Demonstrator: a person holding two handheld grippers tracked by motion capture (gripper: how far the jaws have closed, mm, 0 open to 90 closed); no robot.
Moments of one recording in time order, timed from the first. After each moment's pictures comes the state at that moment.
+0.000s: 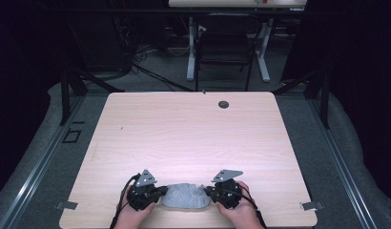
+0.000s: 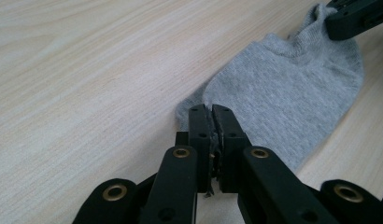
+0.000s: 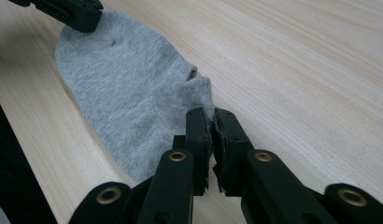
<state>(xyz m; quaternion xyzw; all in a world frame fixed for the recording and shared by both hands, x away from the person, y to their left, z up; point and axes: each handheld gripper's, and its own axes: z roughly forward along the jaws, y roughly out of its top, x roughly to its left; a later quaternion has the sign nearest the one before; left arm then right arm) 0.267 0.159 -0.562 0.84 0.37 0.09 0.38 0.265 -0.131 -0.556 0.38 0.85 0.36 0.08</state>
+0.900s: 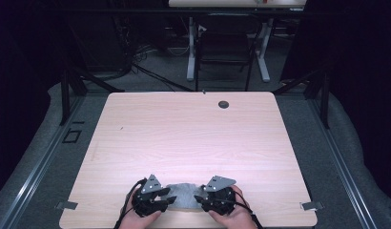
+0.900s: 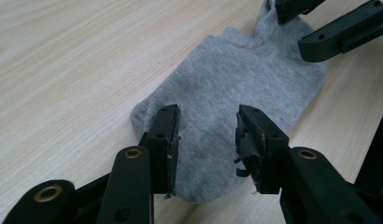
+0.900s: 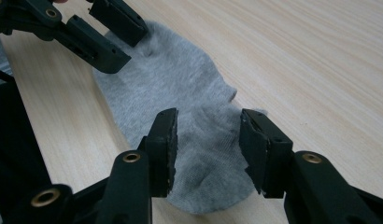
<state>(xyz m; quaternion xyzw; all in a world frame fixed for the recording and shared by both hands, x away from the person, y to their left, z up) 0.255 0.143 -0.566 0.86 0.34 0.08 0.38 0.250 -0.113 -0.558 0.30 0.86 0.39 0.12</state>
